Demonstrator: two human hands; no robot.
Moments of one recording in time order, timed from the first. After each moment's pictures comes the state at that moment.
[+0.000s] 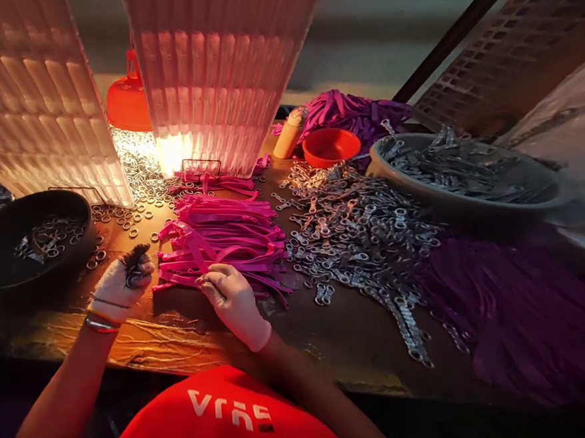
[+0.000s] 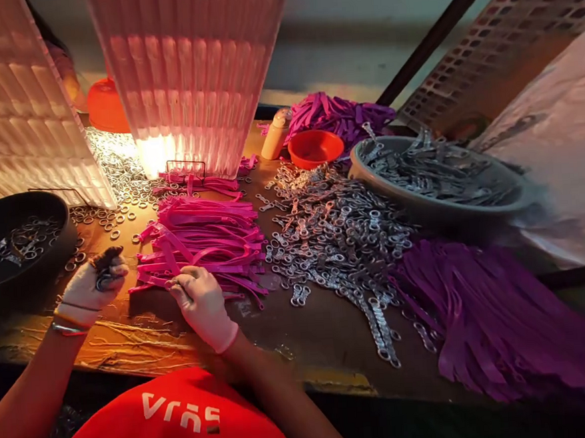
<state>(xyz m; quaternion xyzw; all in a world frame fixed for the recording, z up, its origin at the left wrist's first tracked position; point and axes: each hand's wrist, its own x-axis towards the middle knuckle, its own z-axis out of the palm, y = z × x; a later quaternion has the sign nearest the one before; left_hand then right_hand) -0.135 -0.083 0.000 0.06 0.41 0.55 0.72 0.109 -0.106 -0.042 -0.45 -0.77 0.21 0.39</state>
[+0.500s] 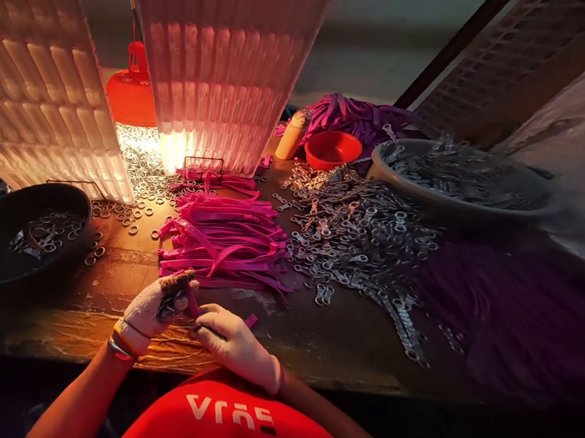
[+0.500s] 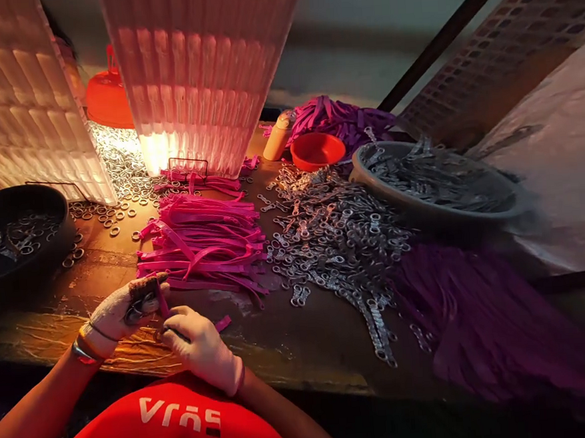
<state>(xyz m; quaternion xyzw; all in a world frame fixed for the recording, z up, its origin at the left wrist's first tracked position) -0.090 -0.123 -0.039 0.24 0.47 0.43 0.74 0.115 -0.162 -0.044 -0.35 -0.77 0.42 0.33</state>
